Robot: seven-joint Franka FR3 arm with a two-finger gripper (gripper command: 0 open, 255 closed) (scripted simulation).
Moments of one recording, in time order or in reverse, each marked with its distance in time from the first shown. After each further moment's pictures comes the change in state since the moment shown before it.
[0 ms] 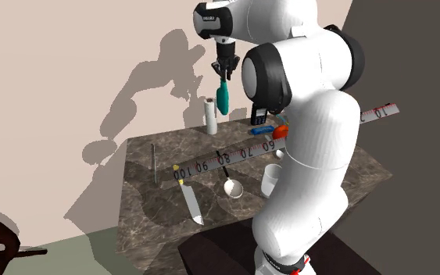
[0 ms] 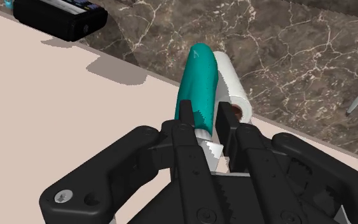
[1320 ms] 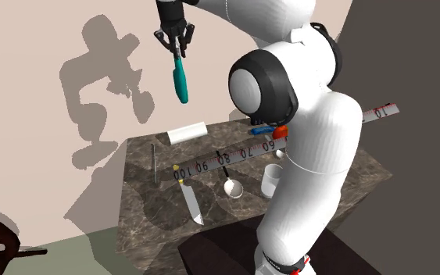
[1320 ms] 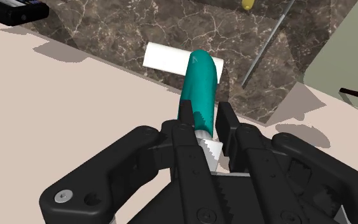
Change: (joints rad) arm 0.219 -0.026 0.166 0.373 -0.062 -0.425 0.359
